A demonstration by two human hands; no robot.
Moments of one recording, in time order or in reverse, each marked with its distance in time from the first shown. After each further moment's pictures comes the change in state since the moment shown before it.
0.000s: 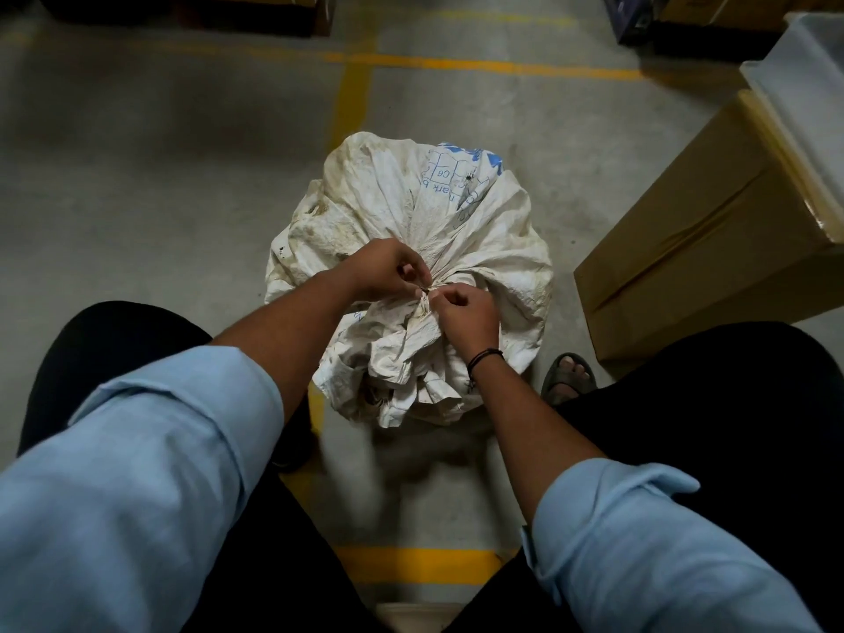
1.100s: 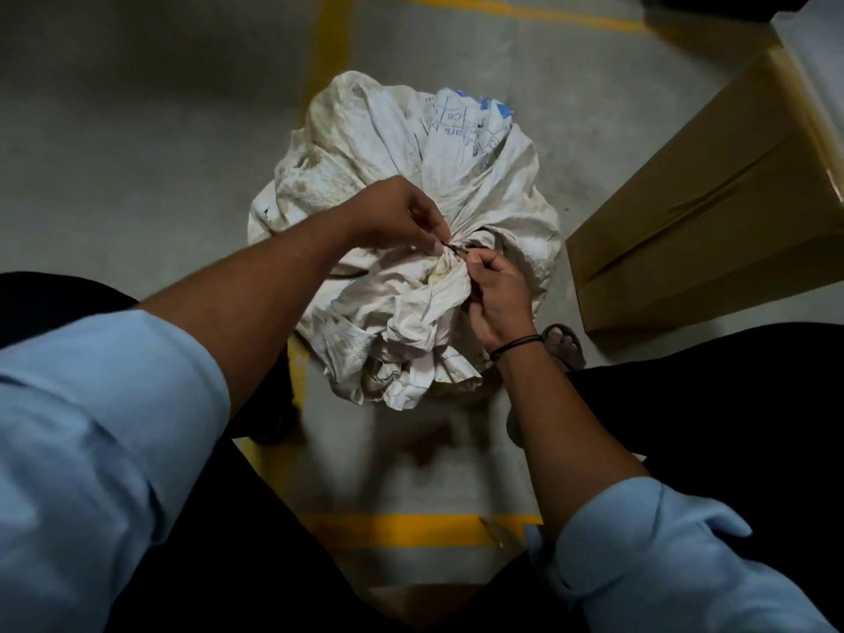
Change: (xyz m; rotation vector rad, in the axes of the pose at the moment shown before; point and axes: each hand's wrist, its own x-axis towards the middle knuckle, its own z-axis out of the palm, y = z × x) left_hand 0.015 0.022 -0.017 -0.164 -0.052 0.025; right_hand 0.009 0.012 -0.021 0.766 -0.069 0.224
